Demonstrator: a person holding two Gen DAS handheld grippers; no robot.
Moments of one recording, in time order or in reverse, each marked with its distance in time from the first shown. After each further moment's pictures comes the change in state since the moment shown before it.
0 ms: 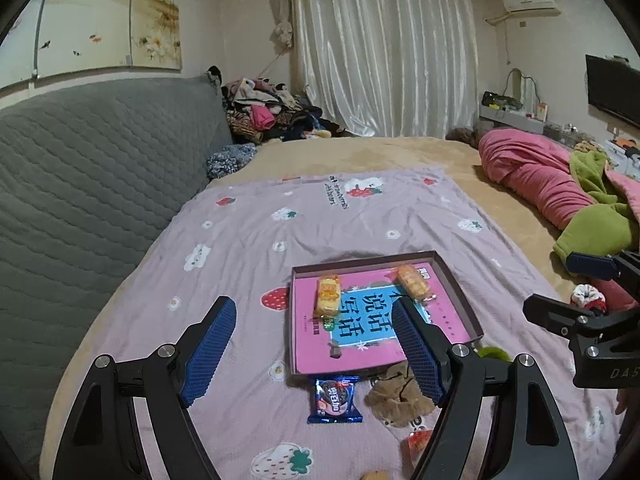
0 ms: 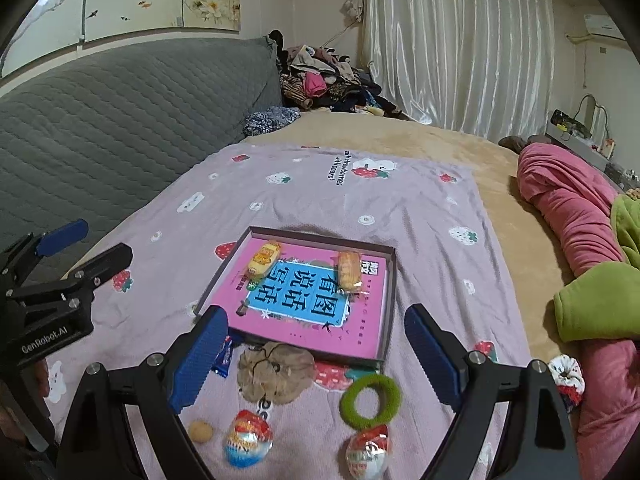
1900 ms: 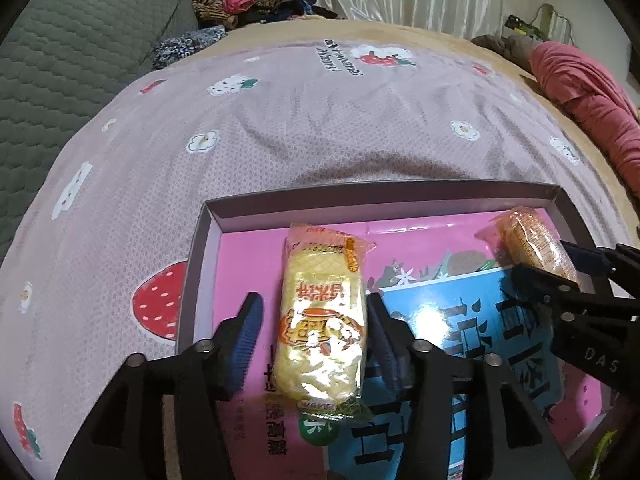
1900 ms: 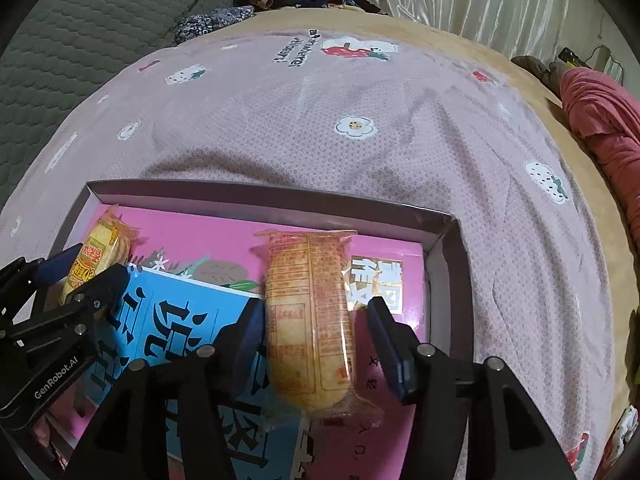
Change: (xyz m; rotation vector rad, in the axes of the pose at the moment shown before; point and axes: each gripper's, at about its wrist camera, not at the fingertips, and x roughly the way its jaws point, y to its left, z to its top) left arm 0.367 -0.024 -0.030 -0.025 0.388 -0.042; right arm 0.333 -0.057 0.019 0.061 0.335 -0.078
